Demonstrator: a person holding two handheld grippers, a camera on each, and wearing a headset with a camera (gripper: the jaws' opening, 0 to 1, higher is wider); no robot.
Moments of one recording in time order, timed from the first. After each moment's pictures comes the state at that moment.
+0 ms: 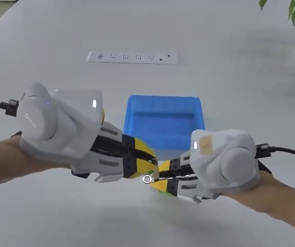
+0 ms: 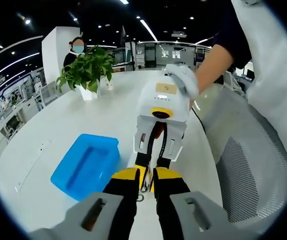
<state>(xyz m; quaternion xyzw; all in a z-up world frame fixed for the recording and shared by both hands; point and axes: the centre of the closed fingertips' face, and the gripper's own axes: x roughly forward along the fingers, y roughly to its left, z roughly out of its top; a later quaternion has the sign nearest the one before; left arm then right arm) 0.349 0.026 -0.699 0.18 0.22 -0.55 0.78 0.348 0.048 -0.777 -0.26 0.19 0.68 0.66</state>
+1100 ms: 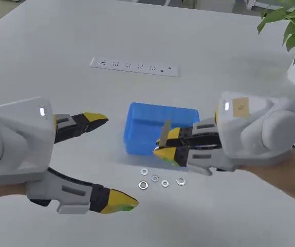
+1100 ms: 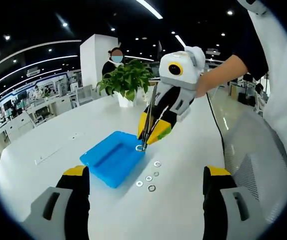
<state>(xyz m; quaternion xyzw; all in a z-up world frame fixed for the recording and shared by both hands) 0.344 0.085 -0.678 0.11 0.17 -0.42 0.88 0.390 0.047 -0.674 -0.26 0.12 0.66 0.69</state>
